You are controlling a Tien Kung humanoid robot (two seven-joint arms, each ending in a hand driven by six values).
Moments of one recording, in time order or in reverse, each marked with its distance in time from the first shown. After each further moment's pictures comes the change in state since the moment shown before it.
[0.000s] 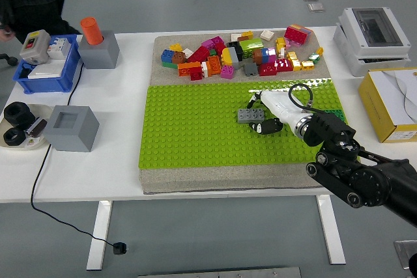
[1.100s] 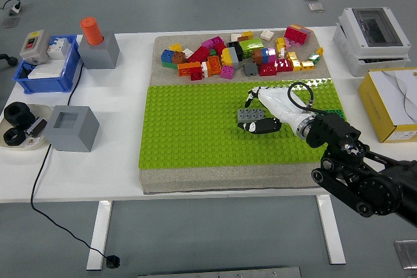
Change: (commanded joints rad) left arm 0.002 -0.003 0.000 0.000 0.000 0.000 0.000; right arm -0.042 -0.031 0.023 0.095 -0.113 0.007 -0.003
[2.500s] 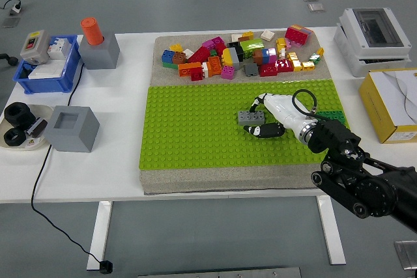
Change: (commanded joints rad) left arm 0.000 -0.003 0.004 0.000 -0.005 0.000 -0.004; right arm -0.015 0.014 0.008 -0.042 0.050 -0.023 0.016
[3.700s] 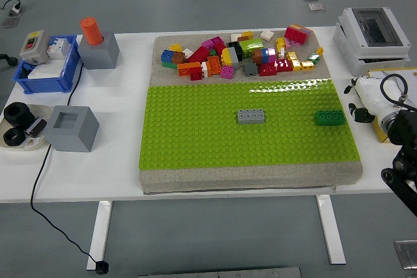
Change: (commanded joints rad) left arm 0.010 0.003 -0.008 0.000 0.005 0.001 -0.001; right arm -0.238 -0.219 0.382 0.281 -0.321 0.194 -0.277
